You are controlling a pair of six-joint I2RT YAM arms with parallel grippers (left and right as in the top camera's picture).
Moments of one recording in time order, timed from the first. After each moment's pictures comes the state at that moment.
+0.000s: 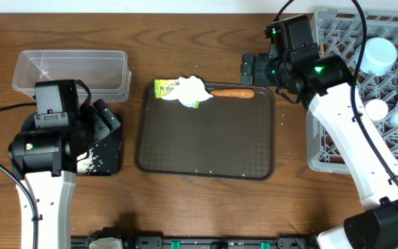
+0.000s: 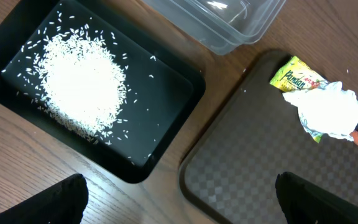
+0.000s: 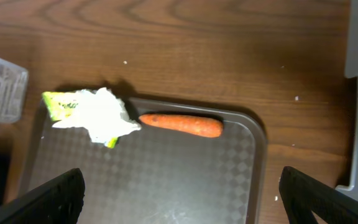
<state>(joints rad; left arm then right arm) 0.09 1.14 1.26 -1.18 -0.08 -0.52 0.36 1.67 1.62 -0.87 0.00 0.35</state>
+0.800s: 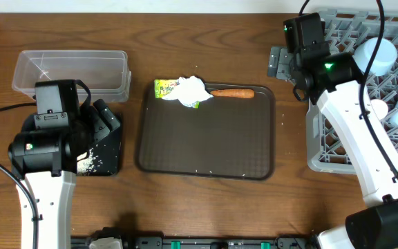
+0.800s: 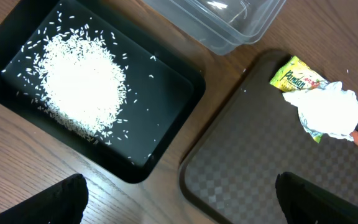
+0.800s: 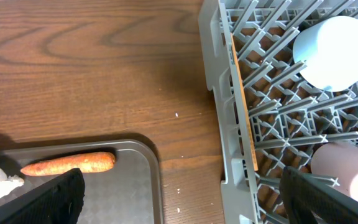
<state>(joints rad) 0.09 1.14 1.26 -1.18 -0.08 -0.52 0.30 1.67 1.62 -0.89 0.37 0.35</state>
